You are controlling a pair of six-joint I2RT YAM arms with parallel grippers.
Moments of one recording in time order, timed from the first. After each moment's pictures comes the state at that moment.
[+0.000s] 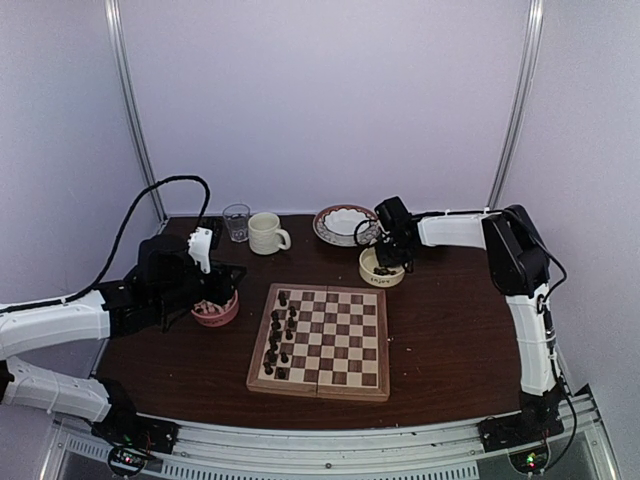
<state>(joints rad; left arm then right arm) -0.74 1.08 0.63 0.08 -0.17 -0.26 0.49 2.27 1.71 -0.42 0.28 0.20</state>
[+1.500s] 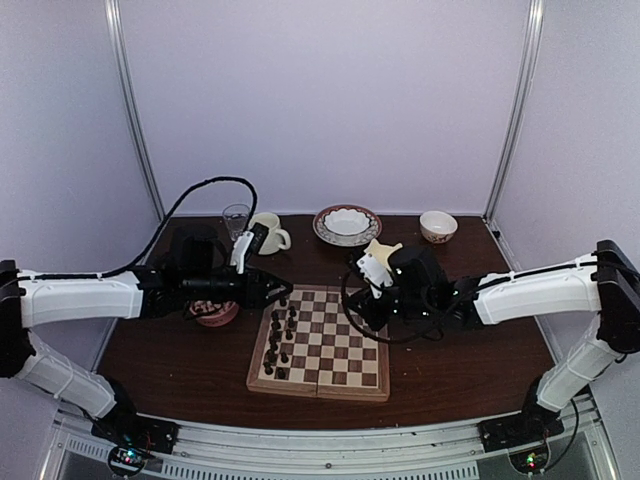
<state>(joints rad) -0.74 1.32 0.76 0.14 0.34 -0.36 0.91 1.53 0.85 0.12 0.01 0.12</state>
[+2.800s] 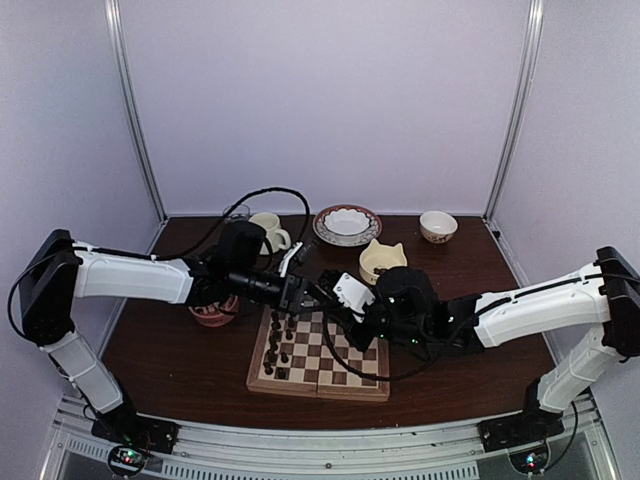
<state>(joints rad) -0.82 1.64 0.97 0.18 0.71 -0.56 1.12 1.51 0.82 0.26 0.18 -0.11</state>
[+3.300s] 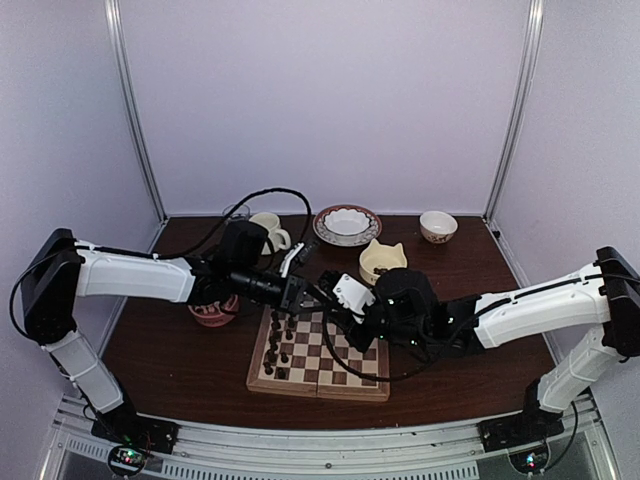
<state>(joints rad) -0.82 1.65 0.99 0.15 0.71 -0.55 1.13 1.51 0.82 0.25 0.21 -0.11</state>
